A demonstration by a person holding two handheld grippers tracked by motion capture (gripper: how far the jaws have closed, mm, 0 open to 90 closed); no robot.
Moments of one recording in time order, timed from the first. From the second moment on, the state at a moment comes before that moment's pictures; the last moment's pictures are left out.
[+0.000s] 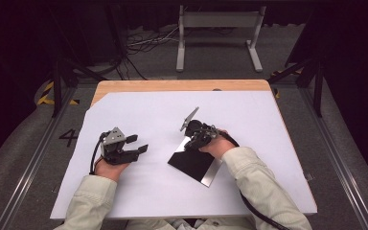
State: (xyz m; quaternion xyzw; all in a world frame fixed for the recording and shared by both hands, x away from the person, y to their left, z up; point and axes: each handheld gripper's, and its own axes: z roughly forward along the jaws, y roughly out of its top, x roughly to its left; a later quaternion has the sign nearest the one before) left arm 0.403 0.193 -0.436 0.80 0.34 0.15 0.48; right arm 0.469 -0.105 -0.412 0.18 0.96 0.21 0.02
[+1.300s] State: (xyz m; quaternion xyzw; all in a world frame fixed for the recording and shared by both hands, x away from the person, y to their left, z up) left arm 0.403 0.189 -0.437 0.80 0.33 0.14 0.47; right arm 0.403 -0.229 -0.394 0.25 0.91 0.31 0.10
